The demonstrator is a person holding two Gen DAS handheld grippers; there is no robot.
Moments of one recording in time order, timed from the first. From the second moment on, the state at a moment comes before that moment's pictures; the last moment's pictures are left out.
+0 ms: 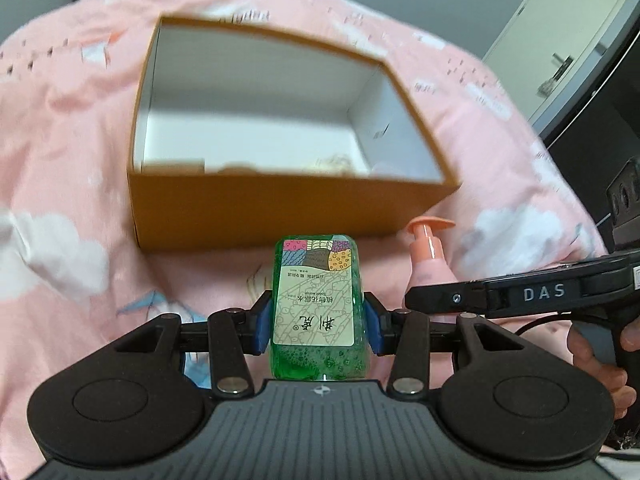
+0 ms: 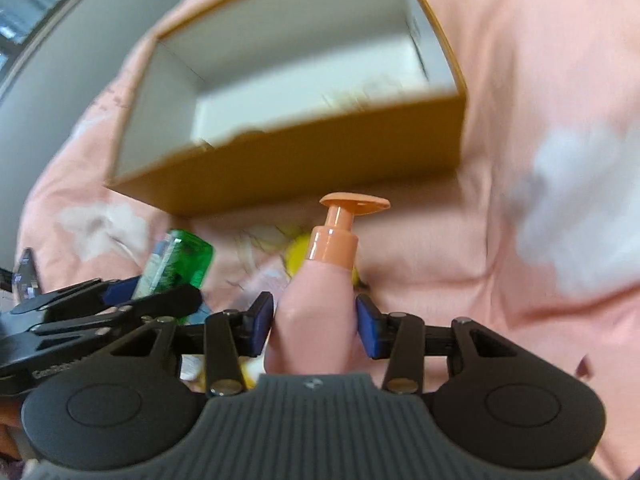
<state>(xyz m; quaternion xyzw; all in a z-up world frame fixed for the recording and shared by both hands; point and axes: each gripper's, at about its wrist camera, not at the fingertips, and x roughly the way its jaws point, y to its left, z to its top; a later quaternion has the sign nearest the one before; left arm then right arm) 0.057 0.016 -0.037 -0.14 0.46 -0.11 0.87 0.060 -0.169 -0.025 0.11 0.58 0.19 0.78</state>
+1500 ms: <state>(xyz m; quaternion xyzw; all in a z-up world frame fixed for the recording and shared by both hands) 0.211 0.027 -0.046 0.00 0.43 -0.01 0.90 0.244 -0.090 -0.032 0.09 0.52 0.21 0.83</state>
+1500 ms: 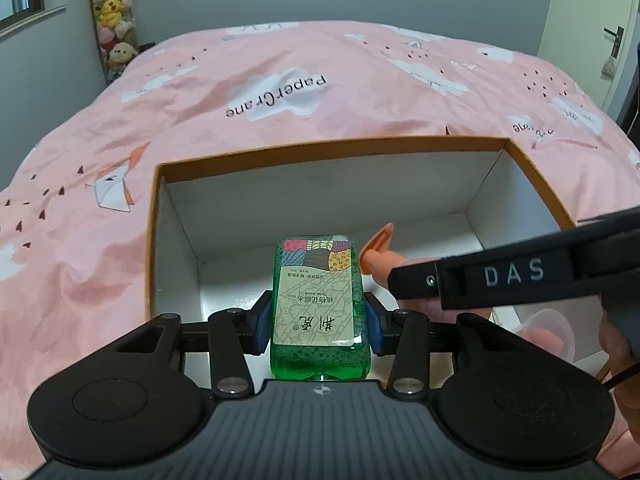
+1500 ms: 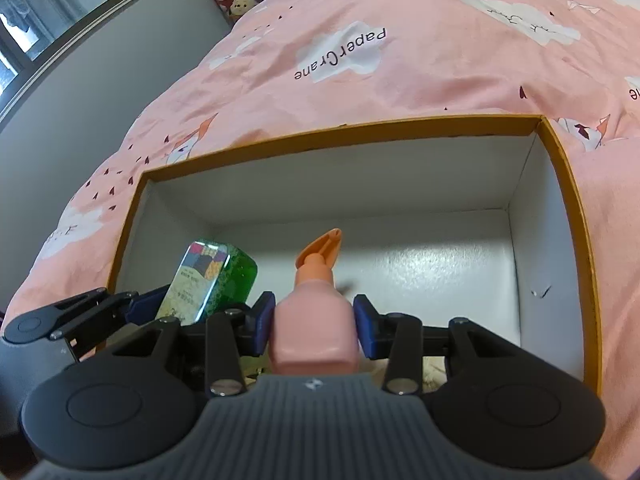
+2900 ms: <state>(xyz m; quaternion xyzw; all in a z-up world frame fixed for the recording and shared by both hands) 0.191 0.049 -0.038 -0.04 0.39 0.04 0.92 0.262 -0.071 -0.053 0.11 0.55 0.20 0.80</state>
